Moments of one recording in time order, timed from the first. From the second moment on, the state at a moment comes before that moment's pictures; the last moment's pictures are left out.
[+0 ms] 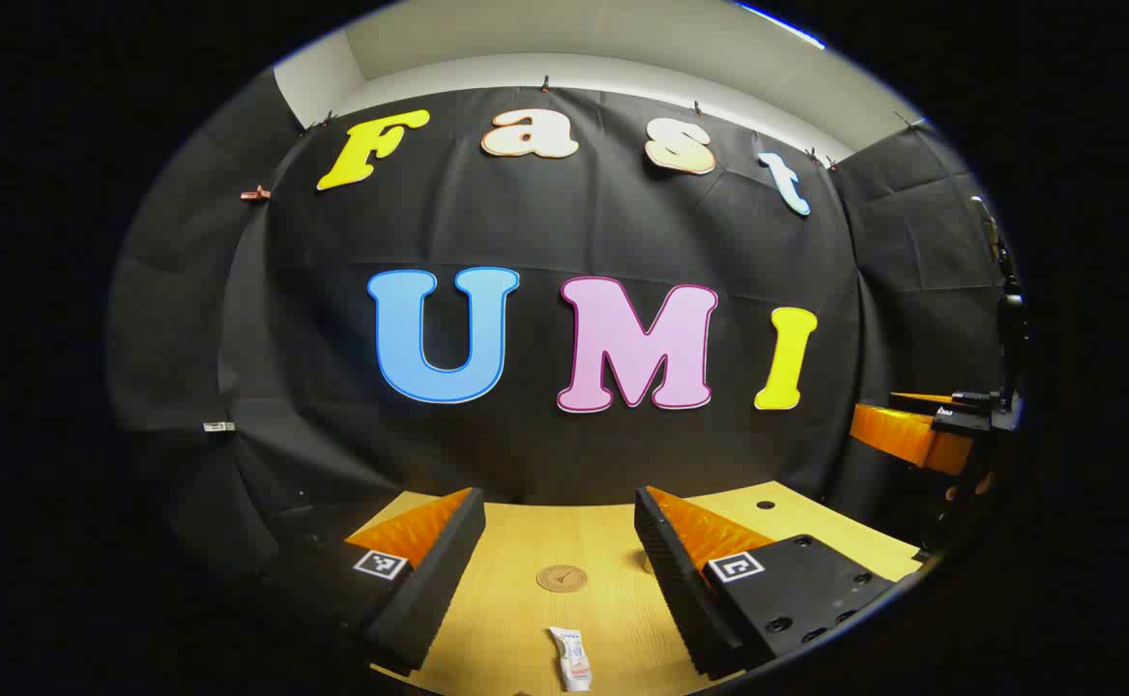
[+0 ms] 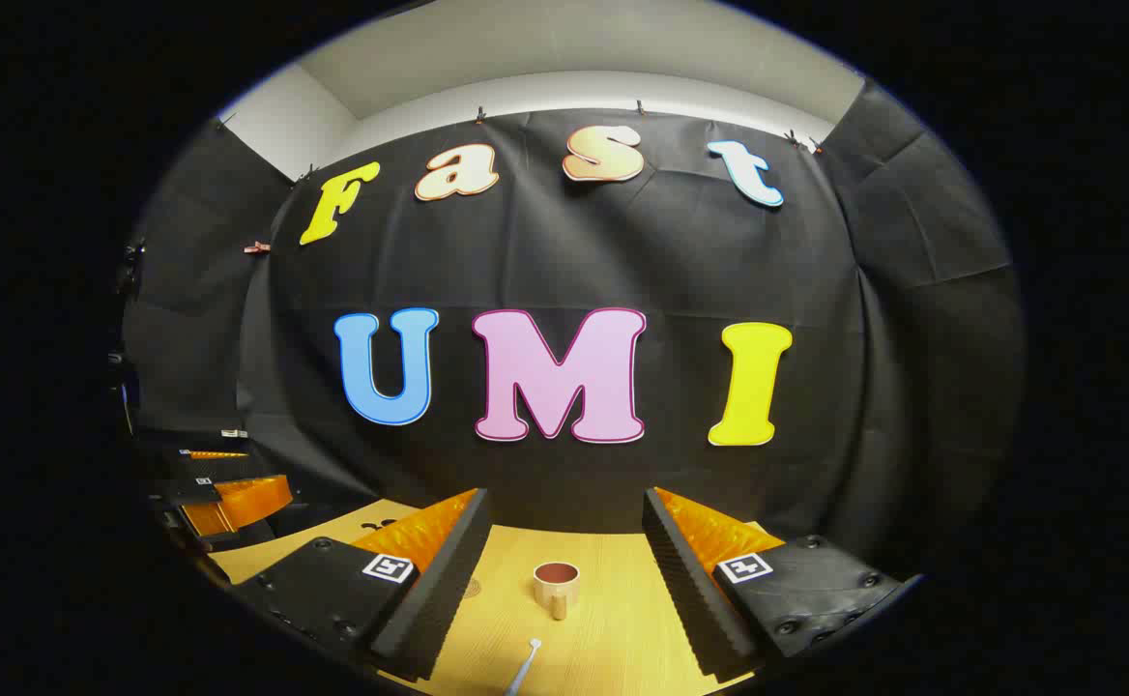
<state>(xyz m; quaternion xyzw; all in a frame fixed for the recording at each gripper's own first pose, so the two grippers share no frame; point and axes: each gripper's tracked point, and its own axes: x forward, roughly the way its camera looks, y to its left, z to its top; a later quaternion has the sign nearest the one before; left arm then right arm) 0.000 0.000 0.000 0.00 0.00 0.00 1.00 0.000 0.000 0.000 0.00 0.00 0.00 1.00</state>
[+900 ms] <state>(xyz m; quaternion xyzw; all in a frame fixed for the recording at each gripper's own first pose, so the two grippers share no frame) 0.019 0.008 -0.035 0.00 0.04 -0.01 1.00 0.018 0.022 -0.026 0.00 0.03 0.03 1.00</state>
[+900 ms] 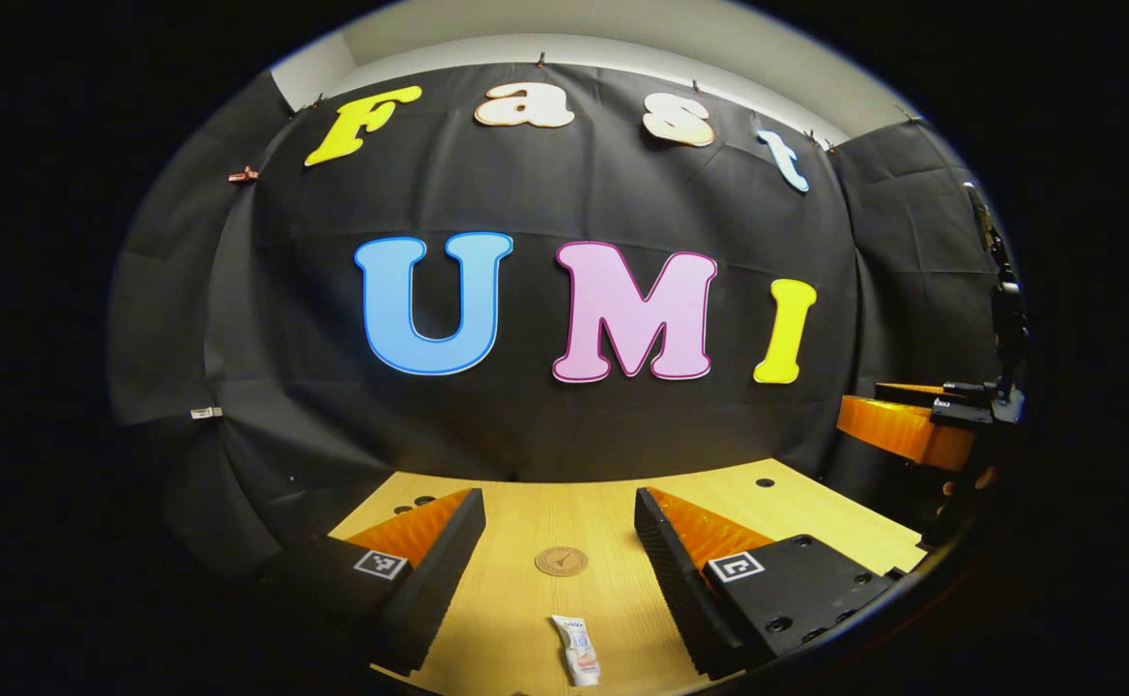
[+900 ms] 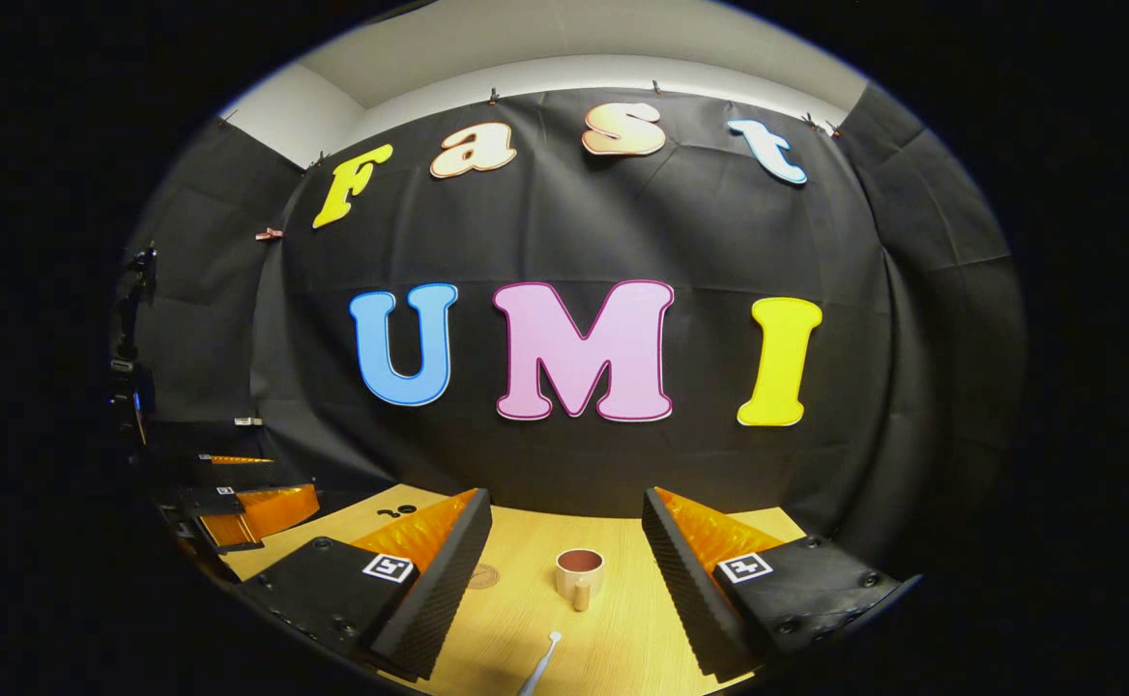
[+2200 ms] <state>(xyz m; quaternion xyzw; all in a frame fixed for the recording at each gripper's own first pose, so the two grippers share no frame) 0.042 -0.011 -0.303 0.00 0.38 0.01 0.93 0.037 -0.003 -0.144 0.02 0.15 0.08 0.98</state>
